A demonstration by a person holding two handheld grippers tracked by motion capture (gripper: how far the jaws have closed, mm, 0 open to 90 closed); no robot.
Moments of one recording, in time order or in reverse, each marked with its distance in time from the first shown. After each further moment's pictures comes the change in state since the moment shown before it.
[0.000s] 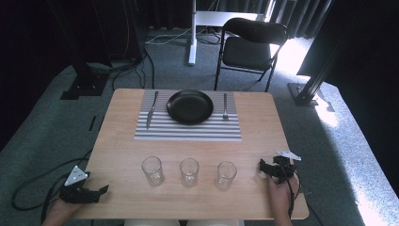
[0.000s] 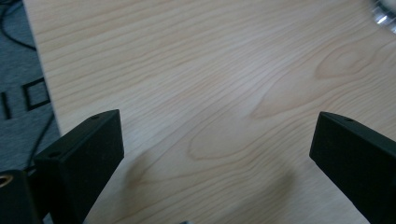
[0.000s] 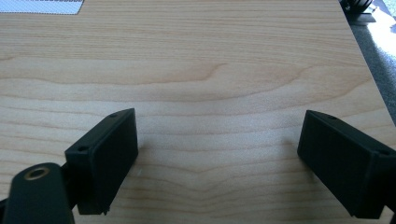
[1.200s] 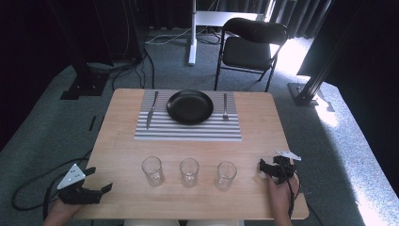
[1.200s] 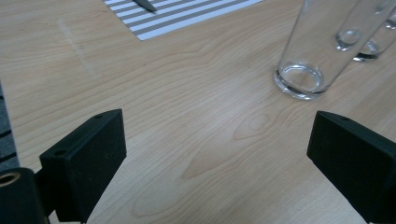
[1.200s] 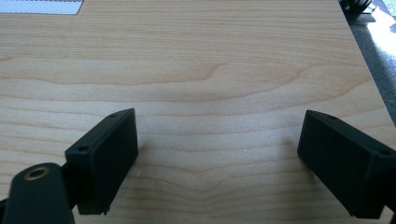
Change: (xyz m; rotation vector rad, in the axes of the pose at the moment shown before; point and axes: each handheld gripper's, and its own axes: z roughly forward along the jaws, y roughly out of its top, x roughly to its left) left arm -0.025 0.028 -0.029 -0.150 -0.107 0.050; right arm 0.000 0.000 0.000 0.000 -0.001 0.001
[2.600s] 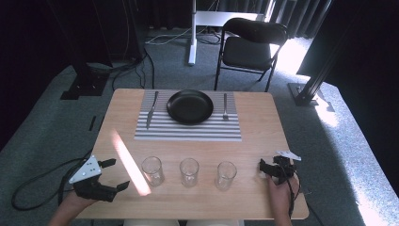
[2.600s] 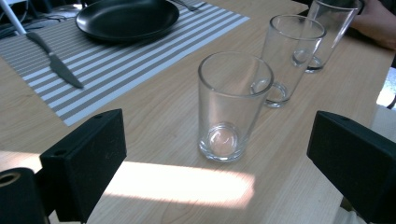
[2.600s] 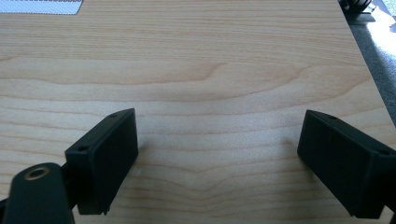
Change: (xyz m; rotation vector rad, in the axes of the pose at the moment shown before) left arm -0.045 0.066 0.005 -0.063 -0.179 0.148; right arm 0.000 0.000 0.000 0.000 -0.001 0.001
